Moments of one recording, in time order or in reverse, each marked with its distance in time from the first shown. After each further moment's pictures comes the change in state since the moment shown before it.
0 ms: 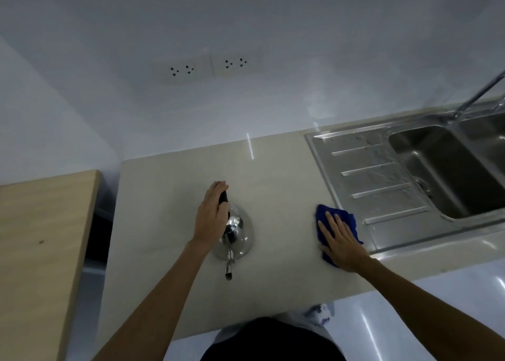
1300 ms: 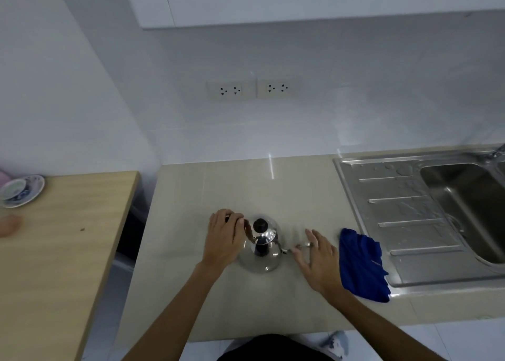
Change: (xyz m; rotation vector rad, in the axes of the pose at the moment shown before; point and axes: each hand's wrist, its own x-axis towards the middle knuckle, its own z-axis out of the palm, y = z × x) left_hand -0.038 -0.030 -0.029 0.422 0.148 0.178; right_hand 0.012 -0.154 -0.075 0.498 0.160 0.204
